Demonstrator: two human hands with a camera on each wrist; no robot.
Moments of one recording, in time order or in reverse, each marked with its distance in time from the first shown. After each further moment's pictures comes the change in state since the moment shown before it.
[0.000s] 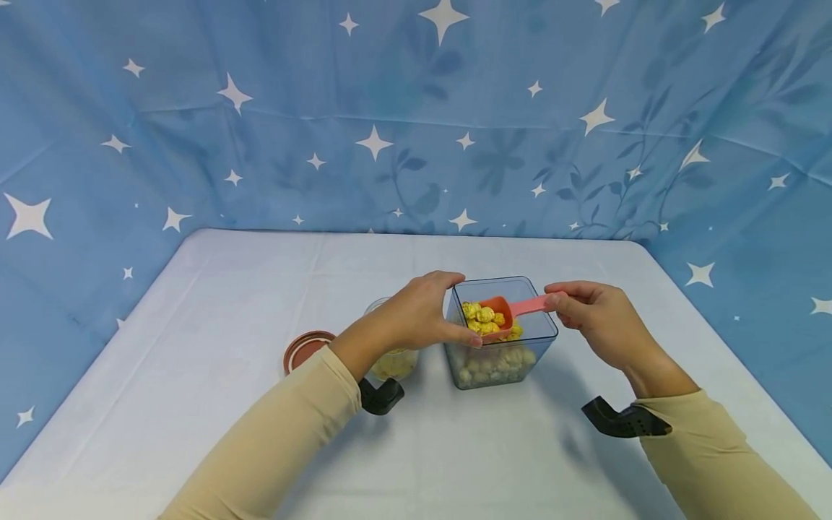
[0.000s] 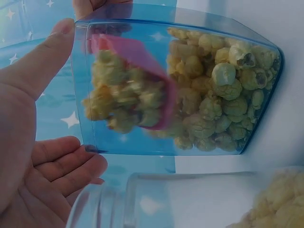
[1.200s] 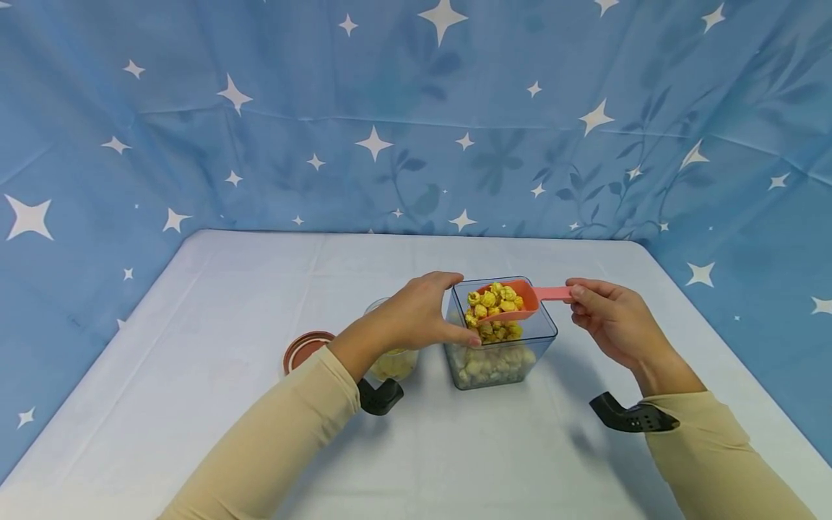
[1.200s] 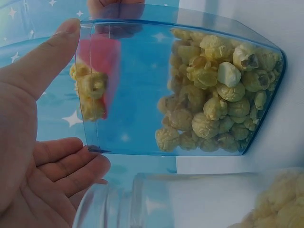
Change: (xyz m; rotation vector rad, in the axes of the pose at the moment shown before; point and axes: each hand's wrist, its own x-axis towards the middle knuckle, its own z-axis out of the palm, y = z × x) left_hand 0.000 0.001 -0.001 -0.023 -0.010 -0.012; right_hand 0.005 0.026 -0.015 0.713 -0.042 -0.015
